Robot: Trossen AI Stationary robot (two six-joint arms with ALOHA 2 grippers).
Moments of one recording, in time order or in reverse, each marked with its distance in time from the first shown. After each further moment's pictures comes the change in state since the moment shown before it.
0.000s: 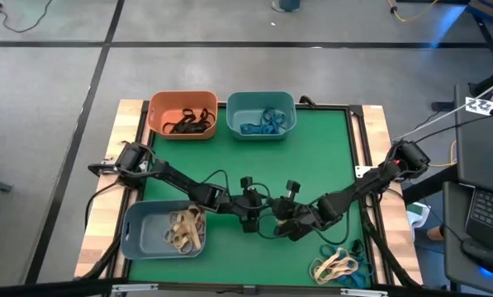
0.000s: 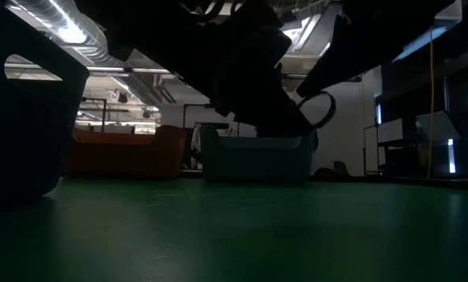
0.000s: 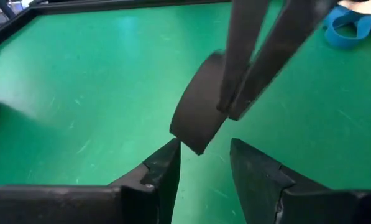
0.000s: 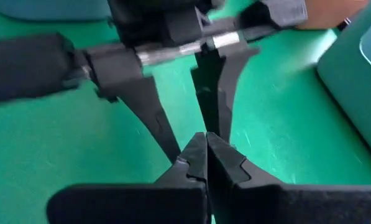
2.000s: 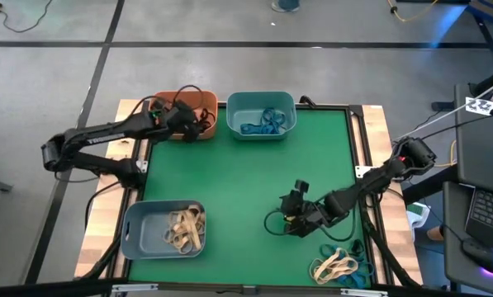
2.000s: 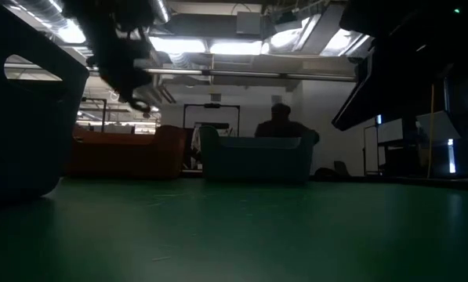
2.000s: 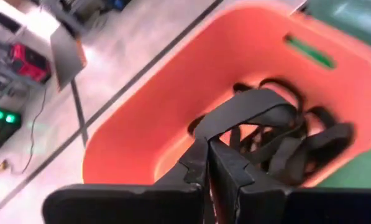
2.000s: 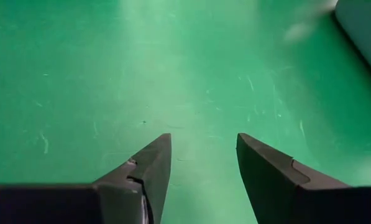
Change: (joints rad) left arm 0.732 -0.860 -0.225 -1.055 -0.273 -0.039; right arm 0.005 -0.076 -0.140 -0.036 -0.095 0.109
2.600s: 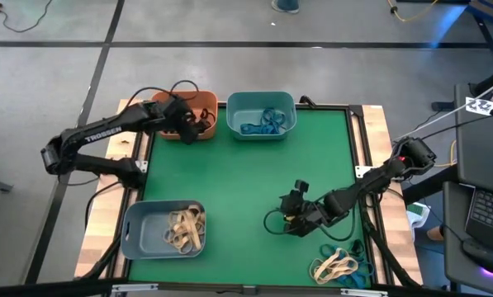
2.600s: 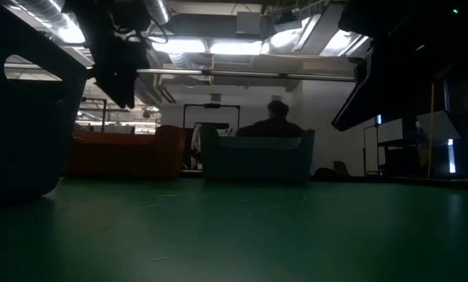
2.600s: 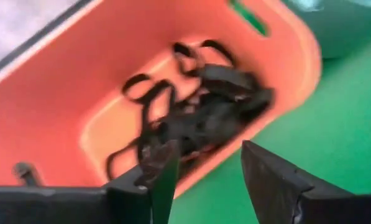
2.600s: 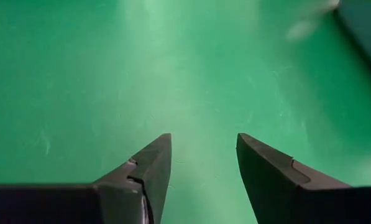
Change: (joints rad) left arm 0.120 0.002 0.070 -0.150 0.417 -0.099; right arm 0.001 0.000 0.000 0.002 -0.011 0.000
